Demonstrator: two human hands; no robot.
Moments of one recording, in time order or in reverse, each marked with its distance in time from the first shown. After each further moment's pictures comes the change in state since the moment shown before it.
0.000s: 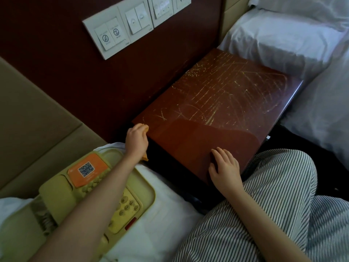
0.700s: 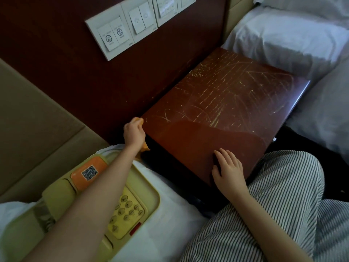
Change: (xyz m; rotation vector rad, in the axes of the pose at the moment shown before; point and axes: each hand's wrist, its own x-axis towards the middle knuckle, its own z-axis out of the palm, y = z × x) left_hand 0.037 -0.013 -0.001 -0.128 0.038 -0.156; right_hand 0.004 -0.002 0.006 -0.024 0.022 -0.038
